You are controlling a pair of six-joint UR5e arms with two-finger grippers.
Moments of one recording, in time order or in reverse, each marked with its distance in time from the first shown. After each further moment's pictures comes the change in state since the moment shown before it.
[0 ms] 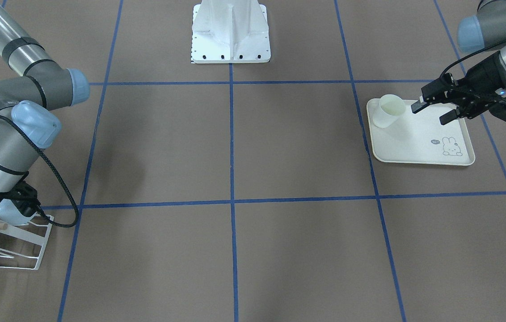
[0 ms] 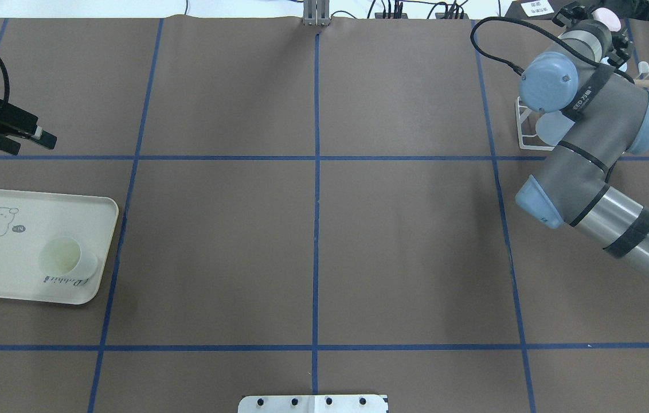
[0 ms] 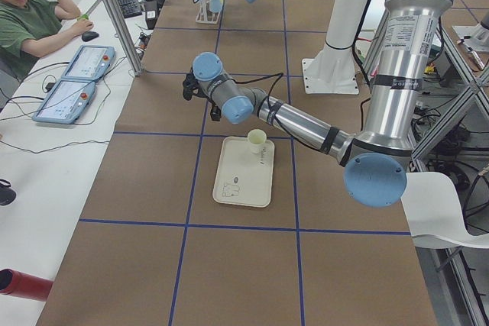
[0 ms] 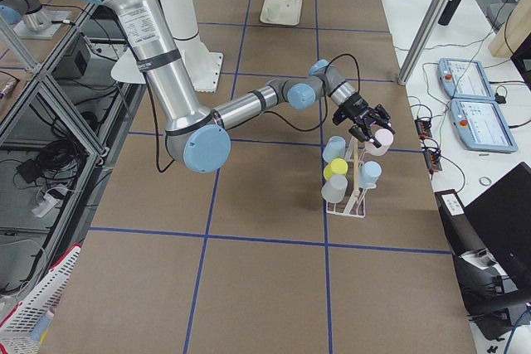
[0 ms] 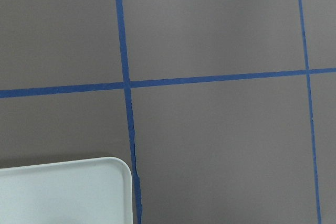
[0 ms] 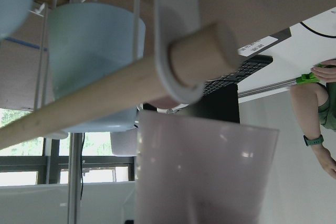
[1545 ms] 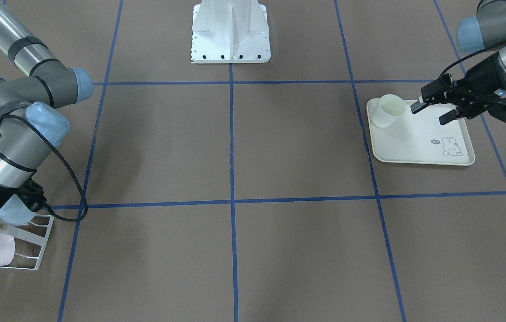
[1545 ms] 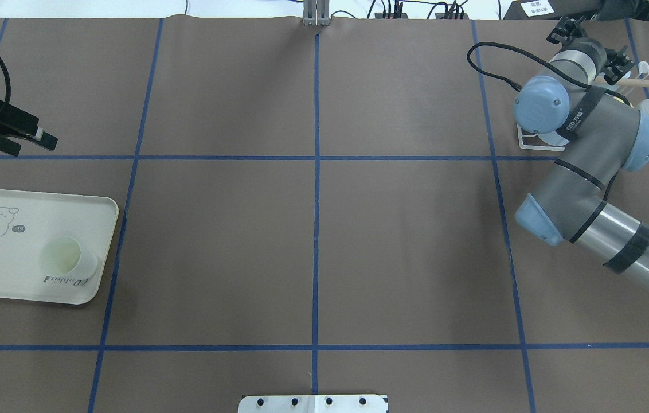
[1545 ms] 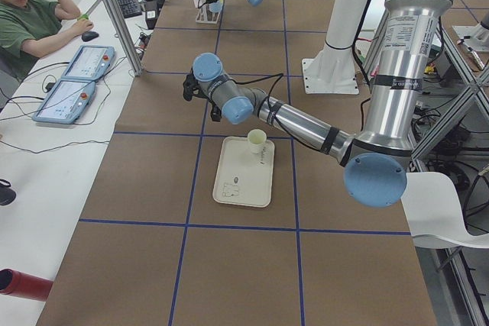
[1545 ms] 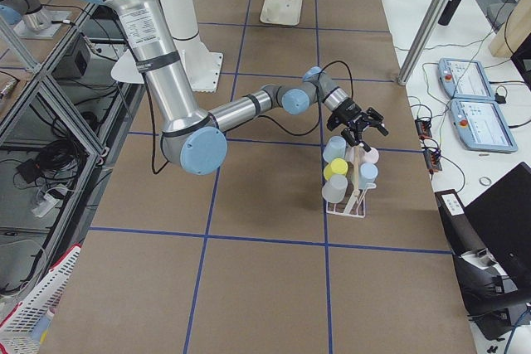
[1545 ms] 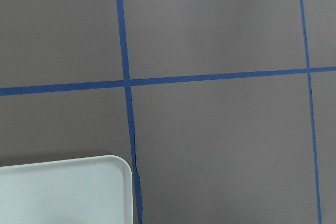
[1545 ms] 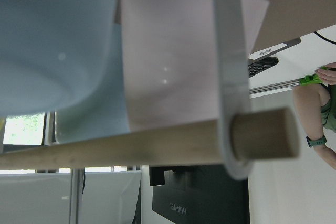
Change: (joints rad) left arm 0.003 0.001 0.002 0.000 0.001 -0.001; right arm -0.037 -0.025 0.005 0.001 -0.053 0.016
